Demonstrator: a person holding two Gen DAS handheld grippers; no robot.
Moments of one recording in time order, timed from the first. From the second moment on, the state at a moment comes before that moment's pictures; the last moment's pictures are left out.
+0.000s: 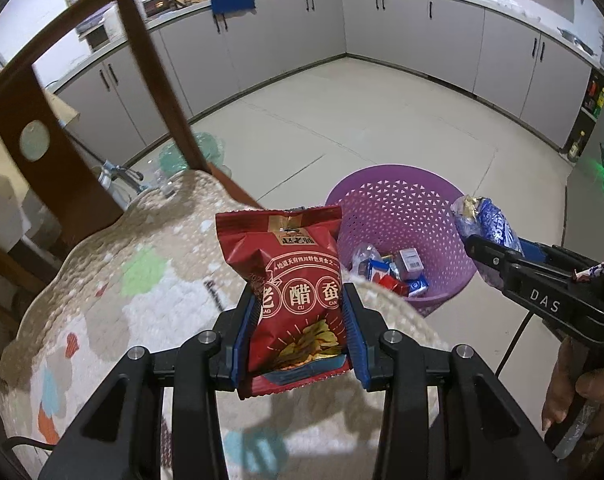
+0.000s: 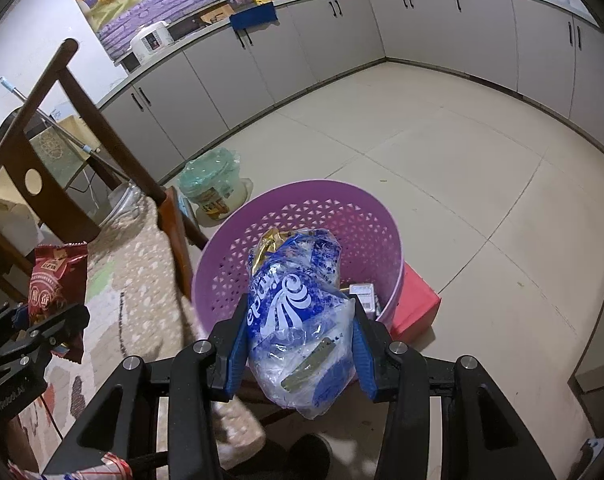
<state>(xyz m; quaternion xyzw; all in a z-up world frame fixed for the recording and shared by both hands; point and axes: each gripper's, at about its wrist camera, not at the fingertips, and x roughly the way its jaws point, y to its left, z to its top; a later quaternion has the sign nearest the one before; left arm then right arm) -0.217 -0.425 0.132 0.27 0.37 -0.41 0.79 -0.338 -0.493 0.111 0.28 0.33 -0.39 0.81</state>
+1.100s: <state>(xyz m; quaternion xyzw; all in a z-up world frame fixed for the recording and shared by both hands) -0.112 -0.194 0.057 0.08 0.51 -0.26 0.81 -0.216 -0.341 0.060 0.20 0.45 -0.25 0.83</state>
